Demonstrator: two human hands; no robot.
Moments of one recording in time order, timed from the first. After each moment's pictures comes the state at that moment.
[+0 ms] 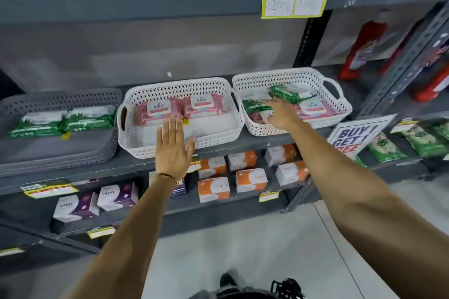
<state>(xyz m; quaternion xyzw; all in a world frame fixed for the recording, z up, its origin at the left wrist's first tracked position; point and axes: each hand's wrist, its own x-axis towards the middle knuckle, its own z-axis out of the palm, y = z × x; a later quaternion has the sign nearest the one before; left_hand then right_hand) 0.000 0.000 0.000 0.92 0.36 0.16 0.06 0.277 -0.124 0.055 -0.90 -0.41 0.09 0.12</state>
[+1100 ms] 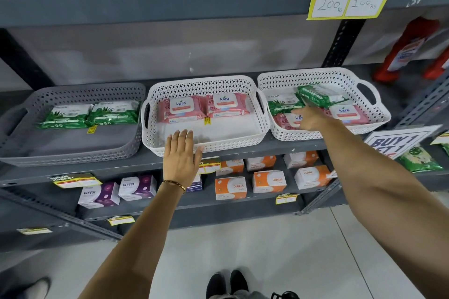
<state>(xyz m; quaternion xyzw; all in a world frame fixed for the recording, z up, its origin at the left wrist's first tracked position) -0.029 0.018 -0.001 0.91 0.40 0.11 0.03 0.312 -0.106 0.036 -0.91 -0.36 0.19 0.06</state>
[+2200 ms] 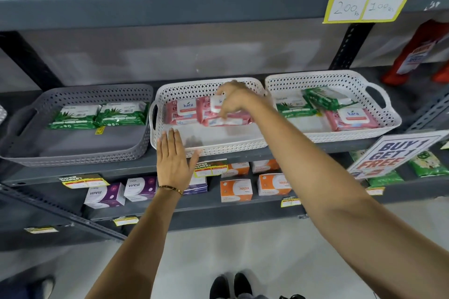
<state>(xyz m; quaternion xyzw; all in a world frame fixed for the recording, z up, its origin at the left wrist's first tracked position) -0.052 0.033 -0.006 0.88 0.46 0.14 0.04 0.149 0.024 0.127 -0.83 -0.51 0.21 0.09</state>
